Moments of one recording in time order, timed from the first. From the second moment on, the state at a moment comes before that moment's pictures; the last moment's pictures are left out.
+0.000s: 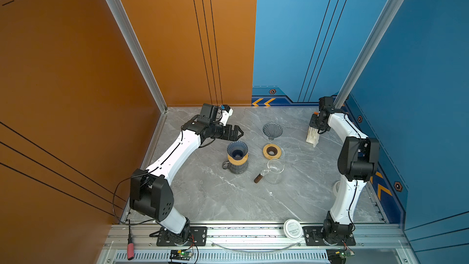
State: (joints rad) left arm -0.34 1.58 1.40 -0.63 0.43 -0.17; right arm -0.07 2.06 1.72 -0.69 0.13 0.30
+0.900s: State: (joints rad) left arm -0.34 1.58 1.40 -0.63 0.43 -0.17; right arm -0.08 2.03 1.69 -0.69 0.12 0.32
